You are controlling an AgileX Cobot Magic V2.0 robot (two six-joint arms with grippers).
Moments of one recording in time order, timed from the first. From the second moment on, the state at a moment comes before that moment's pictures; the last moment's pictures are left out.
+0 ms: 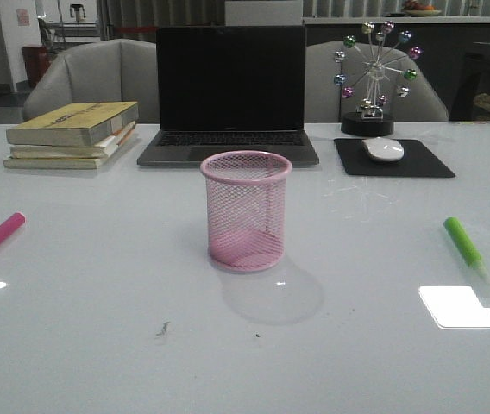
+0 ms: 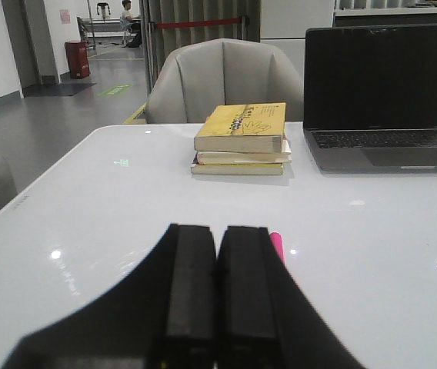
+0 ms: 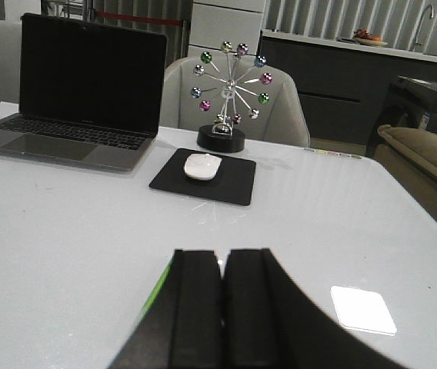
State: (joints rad) left arm 0.02 -0.01 0.01 -0.08 0.09 0.09; right arm 0.02 -0.01 0.03 -0.04 0.04 -0.04
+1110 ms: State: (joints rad) left arm 0.02 -0.01 0.01 -0.13 -0.15 0.09; right arm 0.02 -0.01 0.03 -0.04 -0.04 -0.04
